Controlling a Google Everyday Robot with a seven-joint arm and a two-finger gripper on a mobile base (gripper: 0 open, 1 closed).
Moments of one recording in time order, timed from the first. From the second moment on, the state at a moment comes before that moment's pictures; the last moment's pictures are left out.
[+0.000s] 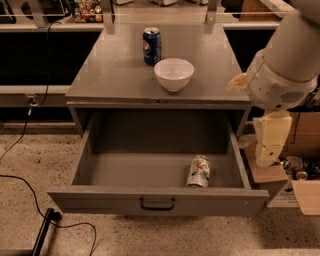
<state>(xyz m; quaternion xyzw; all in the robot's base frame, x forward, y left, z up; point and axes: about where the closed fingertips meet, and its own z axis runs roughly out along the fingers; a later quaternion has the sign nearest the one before) 0.446 -0.176 0.925 -0.74 0.67 -0.04 0.11</state>
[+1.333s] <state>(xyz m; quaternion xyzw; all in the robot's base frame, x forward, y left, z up) 0.472 -0.141 0.868 -0.86 0.50 0.02 0.09</state>
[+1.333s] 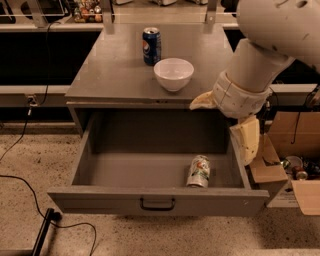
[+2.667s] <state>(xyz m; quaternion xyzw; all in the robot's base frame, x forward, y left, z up) 0.506 -0.117 0.817 -0.93 0.36 0.03 0.08</state>
